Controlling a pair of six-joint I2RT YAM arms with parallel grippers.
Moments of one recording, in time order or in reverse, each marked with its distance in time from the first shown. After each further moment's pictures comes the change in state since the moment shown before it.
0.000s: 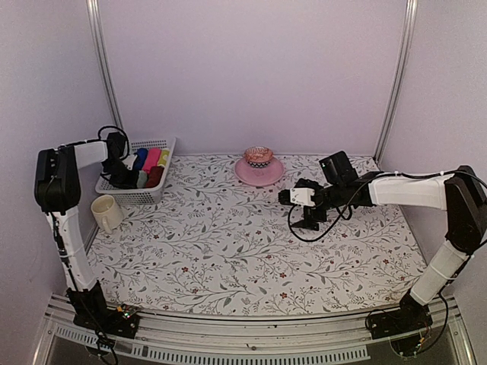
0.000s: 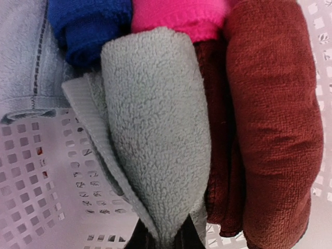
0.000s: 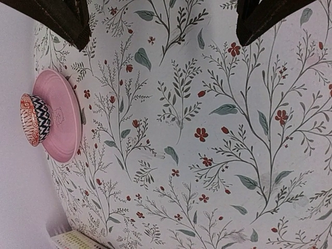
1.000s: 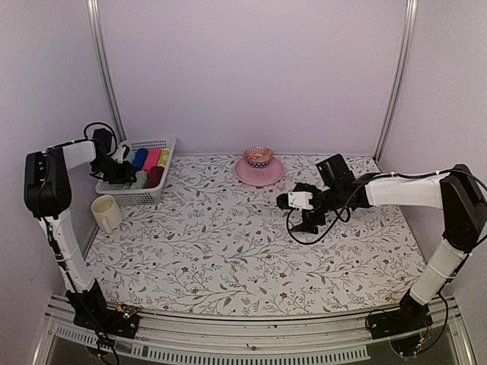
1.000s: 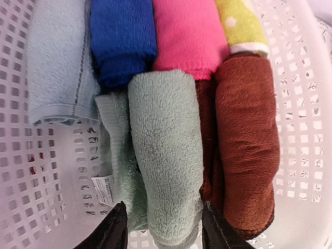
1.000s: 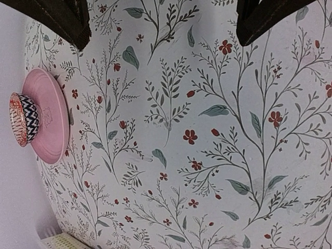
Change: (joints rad) left arm 0.079 -0.074 -0.061 0.089 0.205 -0.077; right arm 0.010 0.022 0.000 -0.011 -0.003 0.000
